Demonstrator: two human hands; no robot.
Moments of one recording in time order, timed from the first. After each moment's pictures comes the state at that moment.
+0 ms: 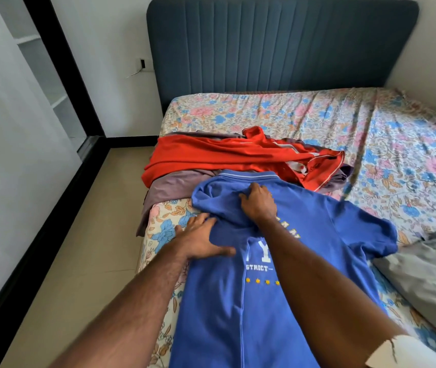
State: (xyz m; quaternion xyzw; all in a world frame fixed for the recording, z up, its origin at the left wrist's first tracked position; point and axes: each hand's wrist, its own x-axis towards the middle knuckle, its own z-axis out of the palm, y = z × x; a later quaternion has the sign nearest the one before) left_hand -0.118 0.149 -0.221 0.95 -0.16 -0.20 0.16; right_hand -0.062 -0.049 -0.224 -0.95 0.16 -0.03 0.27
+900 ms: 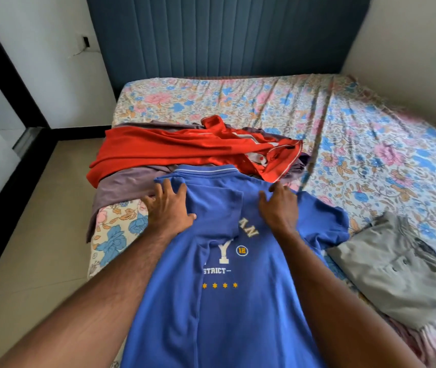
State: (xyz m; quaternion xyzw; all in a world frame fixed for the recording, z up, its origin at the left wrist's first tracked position) left_hand -0.065 0.077 -0.215 0.99 -0.11 0.02 0.01; right_hand -0.114 -0.178 -0.225 -0.91 0.28 -0.15 0.25
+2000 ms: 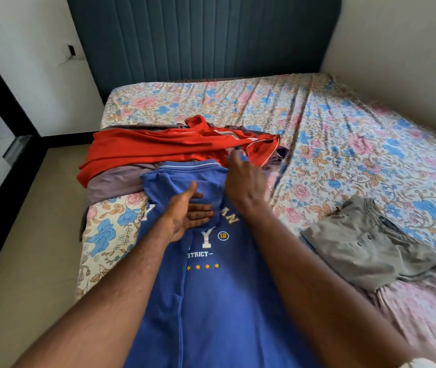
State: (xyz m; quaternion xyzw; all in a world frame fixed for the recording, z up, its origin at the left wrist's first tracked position) left_hand -0.122 0.028 -0.195 0.63 0.06 -0.26 0.73; right_hand -0.145 -0.127 -0.133 -0.97 0.15 -0.17 0.08
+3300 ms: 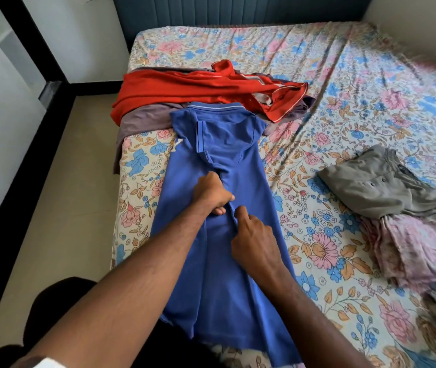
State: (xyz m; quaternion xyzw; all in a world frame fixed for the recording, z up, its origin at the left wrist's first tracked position) left_hand -0.249 0.043 -0.217 0.90 0.05 -0.20 0.39; right_hand -0.389 -0.039 -0.228 -0.98 0.06 0.00 0.18
